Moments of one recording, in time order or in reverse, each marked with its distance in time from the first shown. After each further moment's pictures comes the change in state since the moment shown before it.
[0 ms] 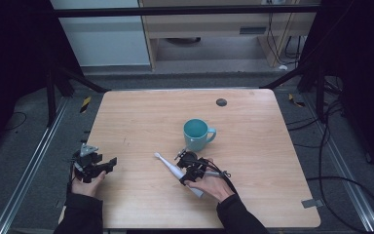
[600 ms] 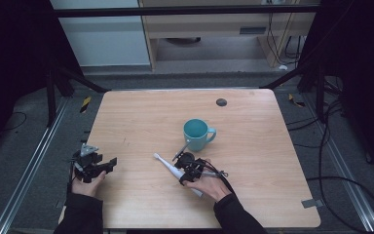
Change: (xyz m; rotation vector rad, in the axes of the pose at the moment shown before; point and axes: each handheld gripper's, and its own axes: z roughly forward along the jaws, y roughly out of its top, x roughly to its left) left arm 0.000 0.000 0.001 0.004 0.000 0.001; right arm 0.001 0.004 0.009 0.046 -0.007 -0.001
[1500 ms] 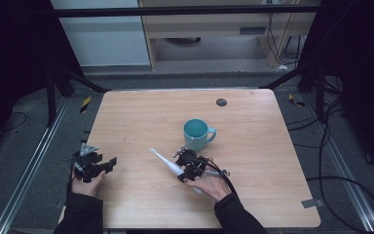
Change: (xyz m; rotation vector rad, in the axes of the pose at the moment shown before) left arm 0.001 0.001 0.000 0.001 0.000 -0.005; right arm 0.003 -0.001 -0.023 -0.103 0.021 0.012
